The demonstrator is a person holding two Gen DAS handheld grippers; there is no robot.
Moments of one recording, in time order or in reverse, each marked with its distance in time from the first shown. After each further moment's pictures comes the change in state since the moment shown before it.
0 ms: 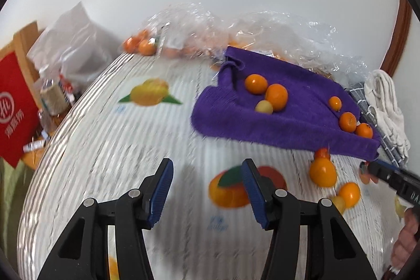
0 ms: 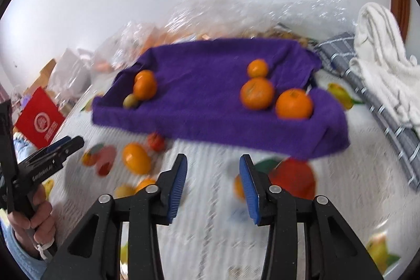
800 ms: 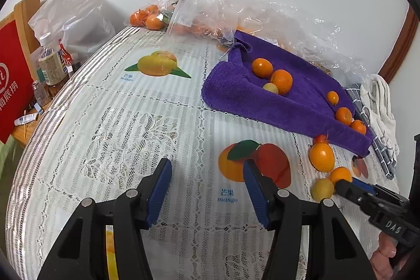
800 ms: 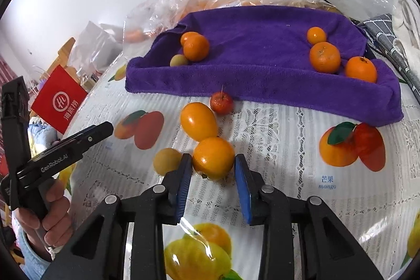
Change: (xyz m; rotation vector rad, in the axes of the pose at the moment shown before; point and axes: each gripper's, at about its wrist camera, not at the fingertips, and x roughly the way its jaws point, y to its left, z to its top) left arm 0.001 0.018 -0.010 -0.075 0.084 -0.061; right arm 0.024 0.052 -0.024 -0.012 0.103 0.110
